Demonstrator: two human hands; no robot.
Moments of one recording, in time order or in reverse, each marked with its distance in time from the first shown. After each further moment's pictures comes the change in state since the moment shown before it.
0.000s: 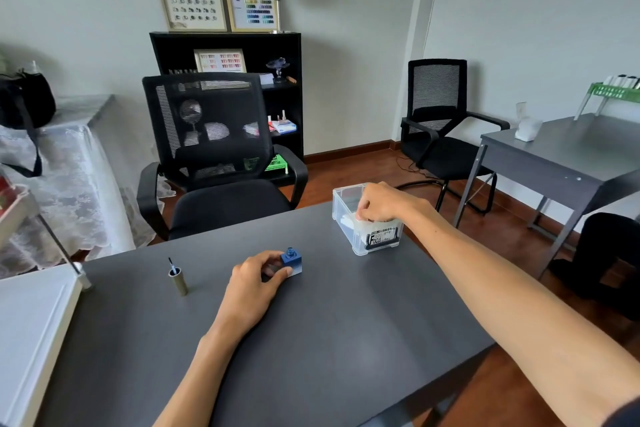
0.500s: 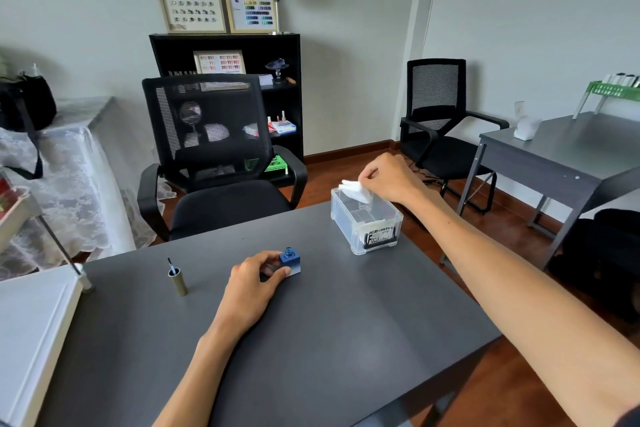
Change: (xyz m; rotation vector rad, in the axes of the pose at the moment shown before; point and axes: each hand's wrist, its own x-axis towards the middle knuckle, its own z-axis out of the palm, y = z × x) left_hand 0.000 0.003 -0.002 0.010 -0.020 -0.020; right_hand 0.009 0.009 -0.023 0.146 0.418 -0.072
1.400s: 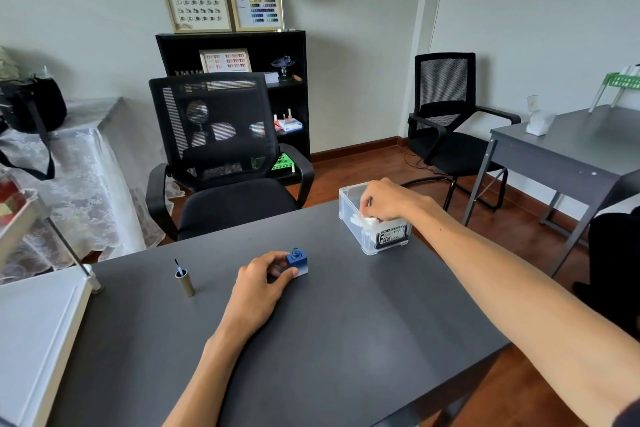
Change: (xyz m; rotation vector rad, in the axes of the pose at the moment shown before) left_hand 0.000 -0.001 0.001 0.005 -0.007 -0.001; right_hand -0.008 -0.002 0.026 -0.189 -0.398 0.017
